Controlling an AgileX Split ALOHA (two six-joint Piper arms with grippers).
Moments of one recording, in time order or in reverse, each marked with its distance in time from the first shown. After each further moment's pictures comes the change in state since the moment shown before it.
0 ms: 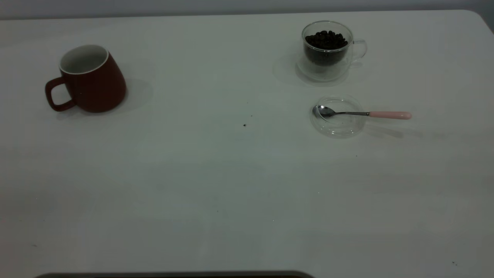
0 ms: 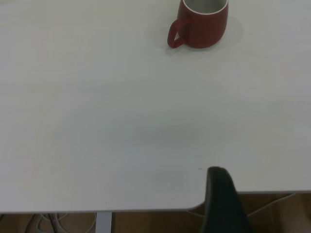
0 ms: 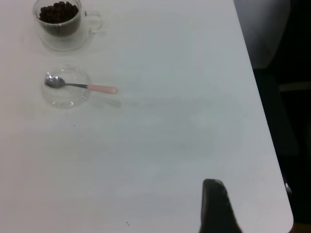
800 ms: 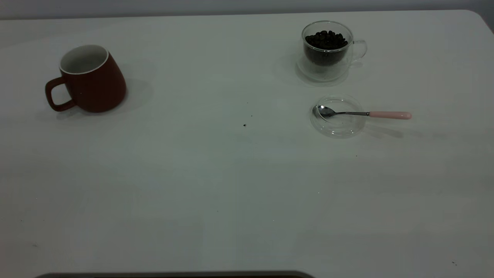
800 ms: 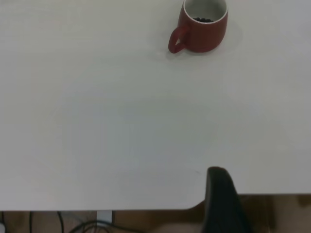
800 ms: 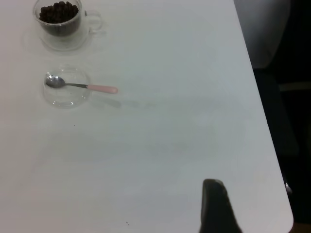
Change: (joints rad) left arm 0.000 0.334 -0.221 0.003 -0.016 -0.015; right arm 0.000 0.000 0.000 0.000 0.000 0.000
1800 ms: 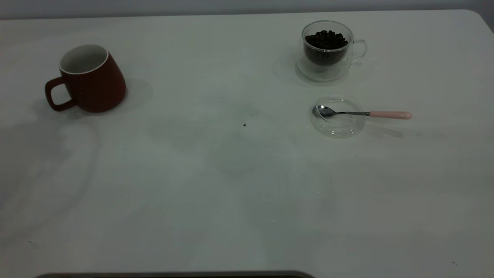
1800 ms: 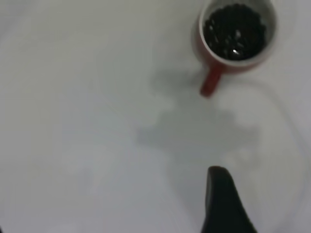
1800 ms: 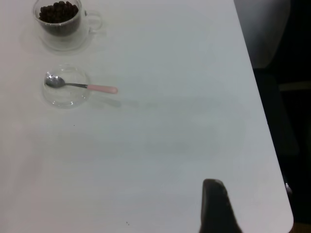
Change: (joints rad) left arm 0.000 1.366 -0.548 0.028 -0.398 0.455; right arm 0.000 -0.001 0.000 0.000 0.001 0.000
